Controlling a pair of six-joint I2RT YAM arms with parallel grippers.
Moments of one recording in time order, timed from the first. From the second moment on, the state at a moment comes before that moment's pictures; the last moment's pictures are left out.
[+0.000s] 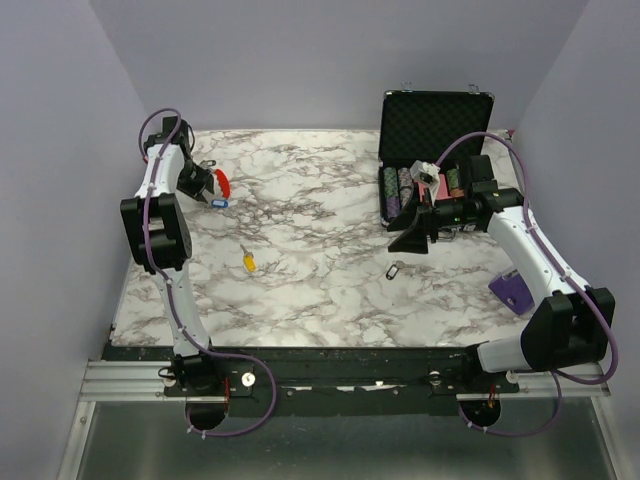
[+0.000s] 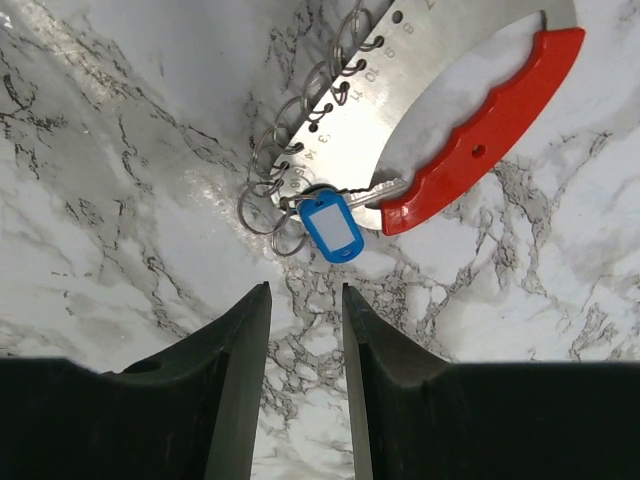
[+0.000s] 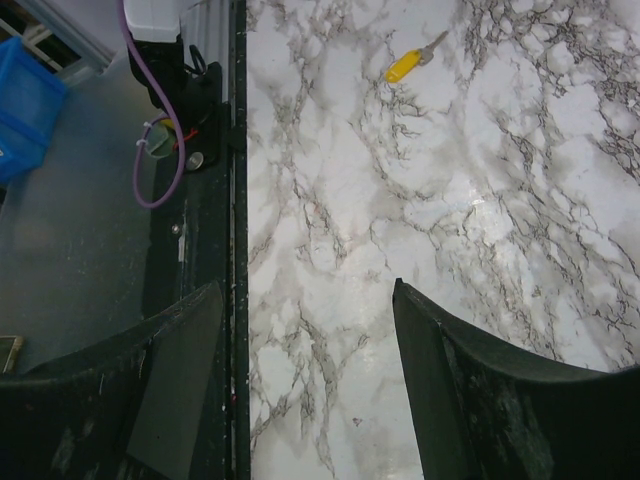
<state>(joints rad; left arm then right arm) 0.17 2.22 2.00 -1.02 -0.02 -0.92 0.16 1.40 1.18 -0.79 -1.28 -0.62</state>
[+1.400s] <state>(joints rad) 0.17 2.25 1.91 -0.93 0.04 -0.98 0.16 1.40 1.18 -0.81 -1.28 -0.63</state>
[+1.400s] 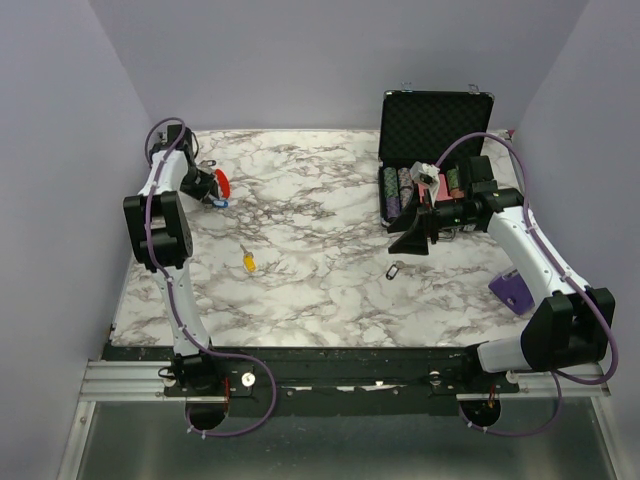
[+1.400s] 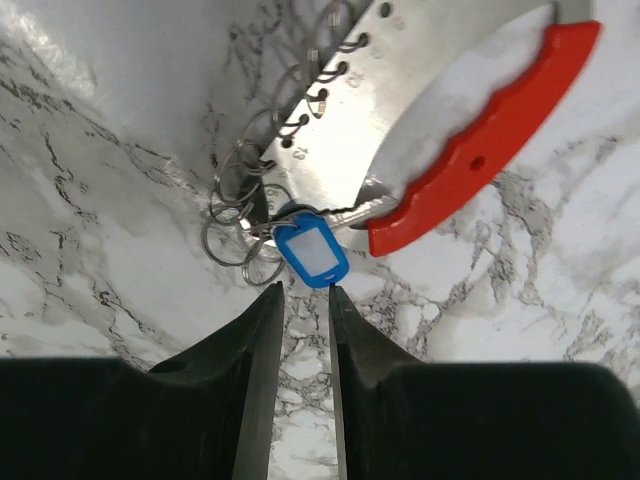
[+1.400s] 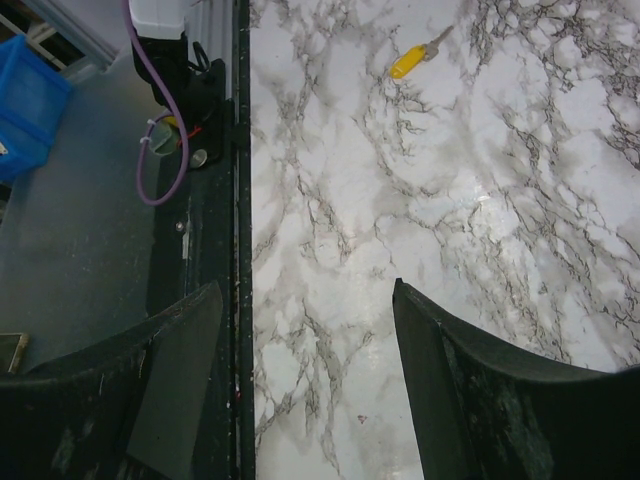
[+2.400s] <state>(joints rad) 0.23 2.36 2.17 -0.99 0.03 -0.89 0.16 1.40 1.21 -0.87 -1.28 -0.69</state>
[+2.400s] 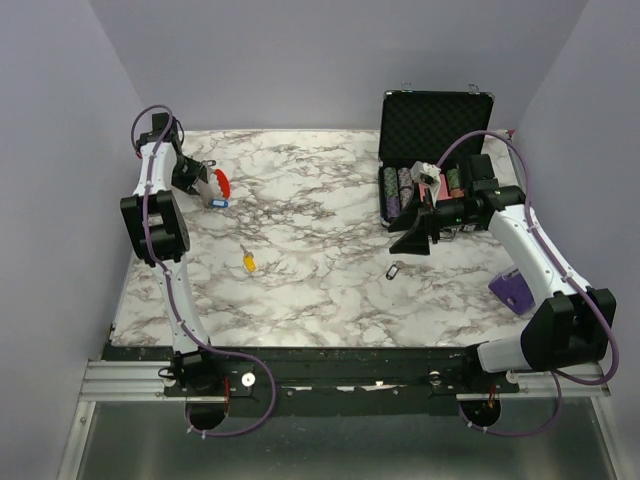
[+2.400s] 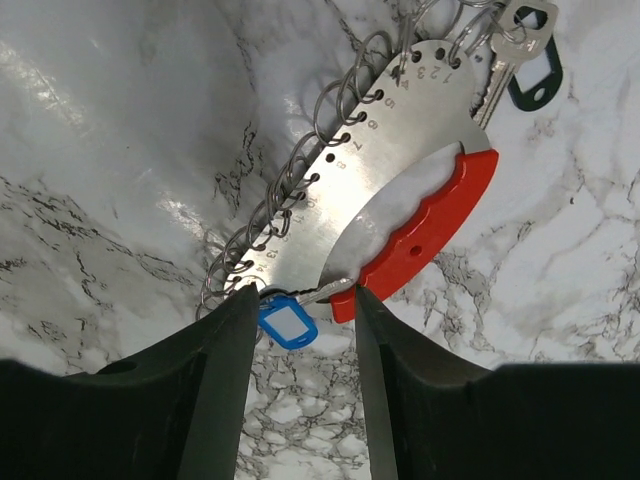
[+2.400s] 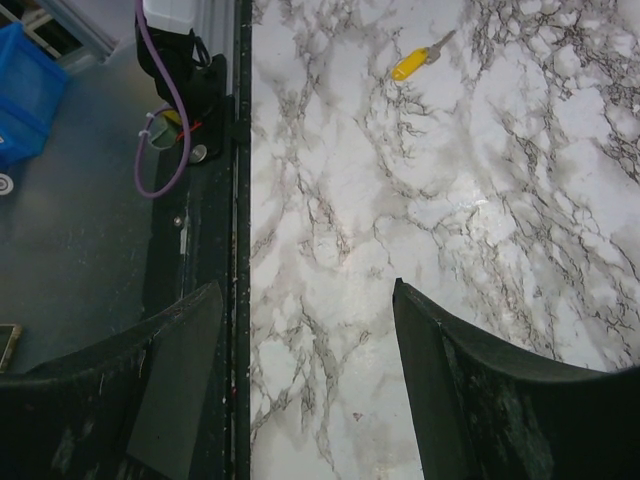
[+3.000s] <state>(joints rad) 0.21 2.39 2.15 -1.01 -0.04 -0.97 0.16 1.40 1.23 -0.91 -1.28 -0.73</state>
